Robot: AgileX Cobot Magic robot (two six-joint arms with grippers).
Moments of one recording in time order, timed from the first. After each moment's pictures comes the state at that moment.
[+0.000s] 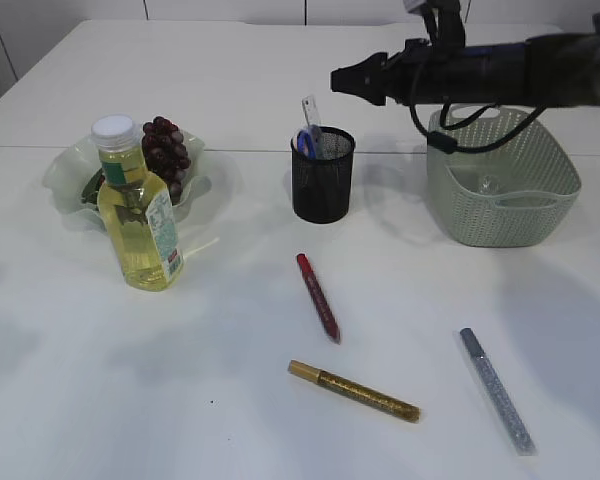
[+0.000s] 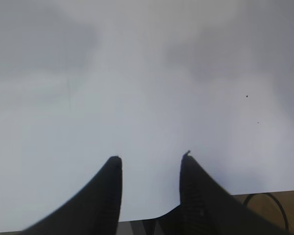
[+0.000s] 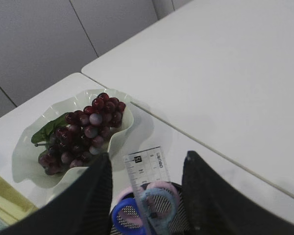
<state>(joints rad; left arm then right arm) -0.10 1.27 -0.94 -0.23 1.06 -0.08 0.08 2.30 -1.83 1.63 0.82 -1.66</state>
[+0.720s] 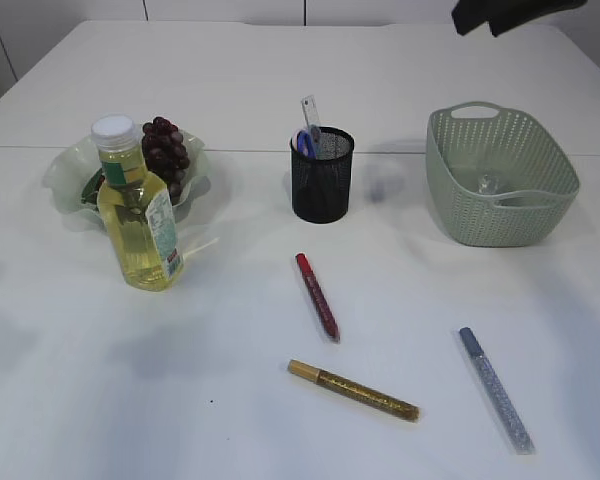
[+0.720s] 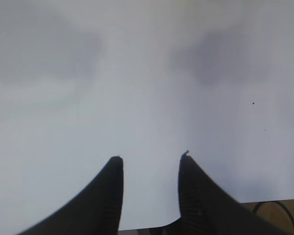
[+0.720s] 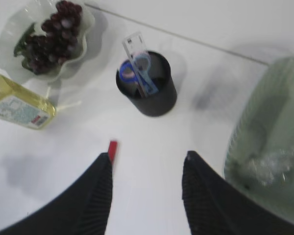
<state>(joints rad) -0.10 1.27 -0.94 -0.20 1.04 -0.08 0.08 1.77 -1.83 0.46 1.12 -0.41</state>
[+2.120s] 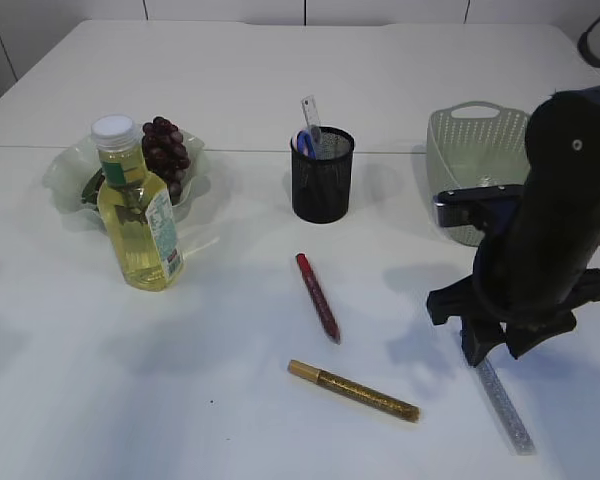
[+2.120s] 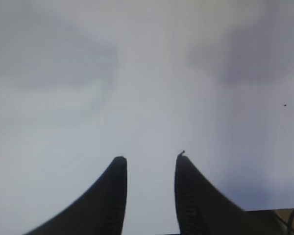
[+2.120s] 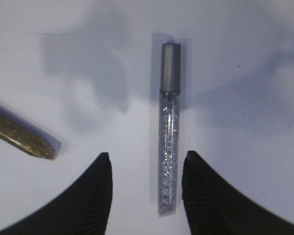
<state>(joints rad) -0.10 1.27 -0.94 -0.12 1.02 -0.07 0.36 1.73 -1.03 0.02 0.88 0.18</state>
